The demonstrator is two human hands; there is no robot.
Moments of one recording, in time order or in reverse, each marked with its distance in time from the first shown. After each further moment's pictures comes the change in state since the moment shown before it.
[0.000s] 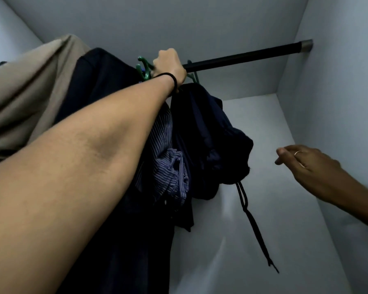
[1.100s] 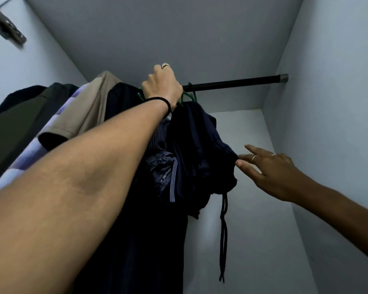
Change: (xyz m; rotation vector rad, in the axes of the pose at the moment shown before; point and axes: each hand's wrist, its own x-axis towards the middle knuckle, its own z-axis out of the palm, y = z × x) left_hand -0.054 -0.022 -0.104 0.038 0.056 0.045; right_hand -0.061 -0.119 -0.070 -0.164 -0.185 -0.155
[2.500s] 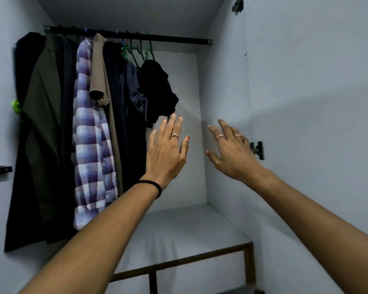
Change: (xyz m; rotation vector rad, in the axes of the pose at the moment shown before) left_hand -0.300 -0.005 -0.341 -0.458 -0.581 0.211; right_hand -0.282 -0.246 -0.281 -0.238 -0.307 0.277
